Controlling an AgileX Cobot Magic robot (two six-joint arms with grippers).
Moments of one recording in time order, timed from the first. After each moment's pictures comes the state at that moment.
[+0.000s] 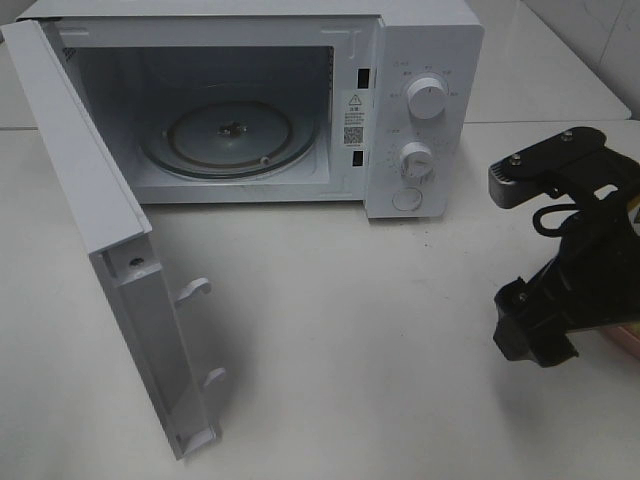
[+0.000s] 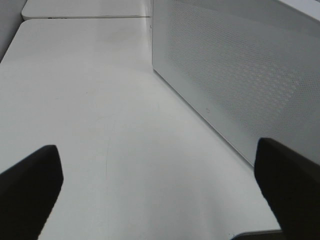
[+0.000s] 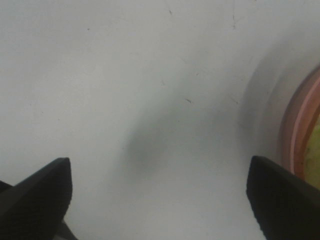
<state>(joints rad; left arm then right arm) 0.05 0.00 -0.50 -0.16 1.04 0.11 0.49 1.31 -0.66 -0.17 0.65 0.14</state>
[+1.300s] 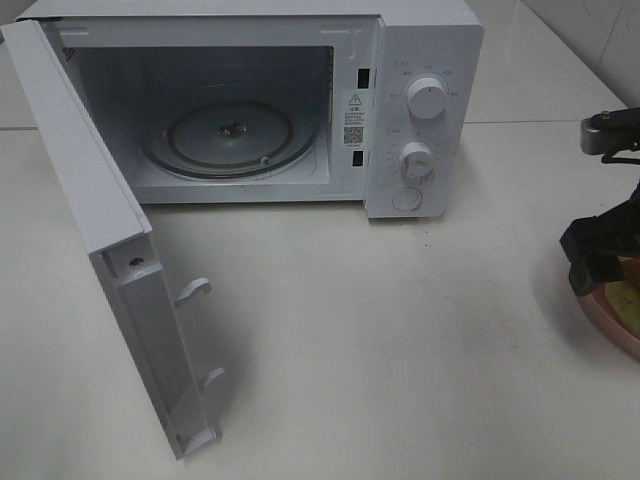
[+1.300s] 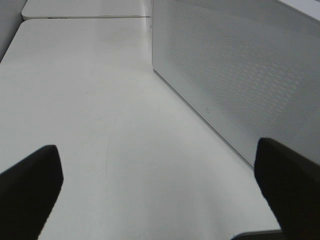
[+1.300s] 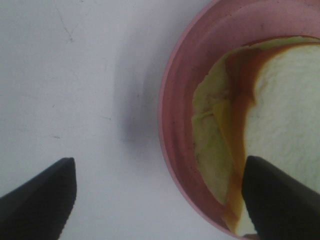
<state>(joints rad) 0.05 0.00 -0.50 -0.16 1.04 0.11 0.11 1.50 -0.79 -0.19 0.64 0.13</state>
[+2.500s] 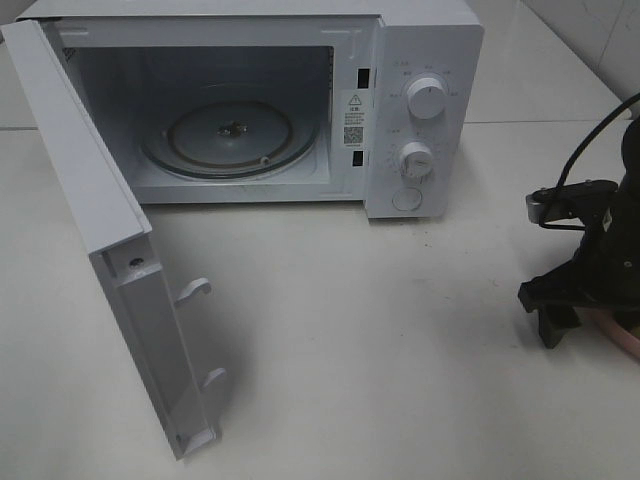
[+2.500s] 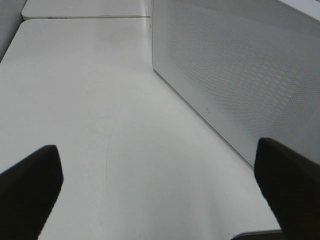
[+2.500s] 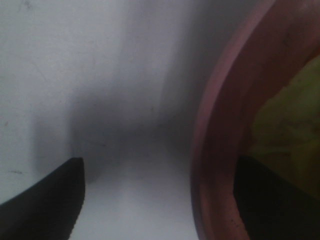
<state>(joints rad) 0.05 0.00 -0.50 -0.16 1.04 0.11 0.11 1.81 -0.82 -0.19 0.54 0.13</state>
